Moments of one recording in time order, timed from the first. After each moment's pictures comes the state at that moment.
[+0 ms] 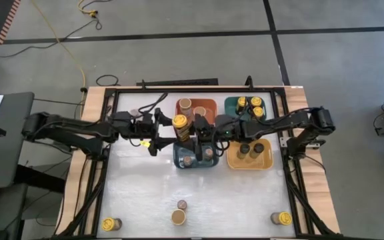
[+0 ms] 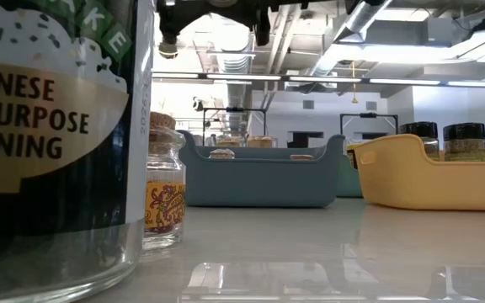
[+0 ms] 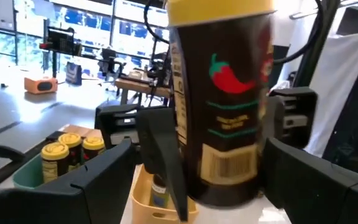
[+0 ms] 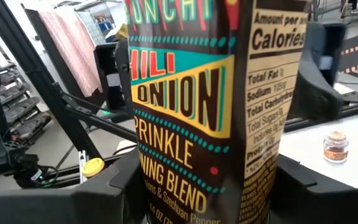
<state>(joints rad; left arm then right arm) 0.03 1.10 0.65 0.62 0.03 -0.19 0.05 1.62 1.15 0.42 0.00 0.30</state>
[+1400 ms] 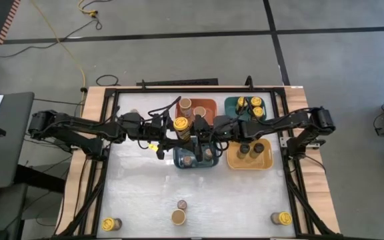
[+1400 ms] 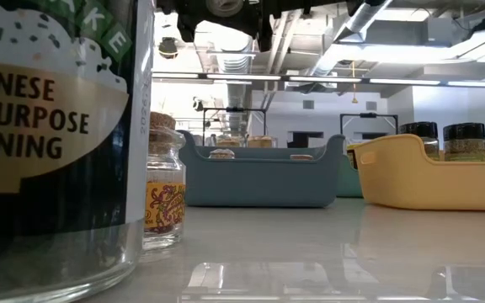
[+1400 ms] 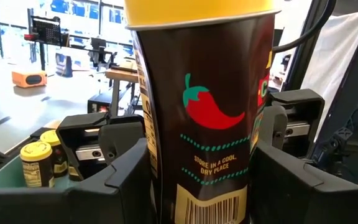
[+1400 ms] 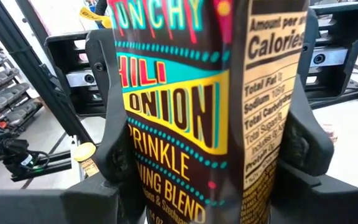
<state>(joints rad) 0.02 1.23 0.75 0.60 0.04 -0.15 0.05 1.62 1.15 0.36 0.00 0.30</state>
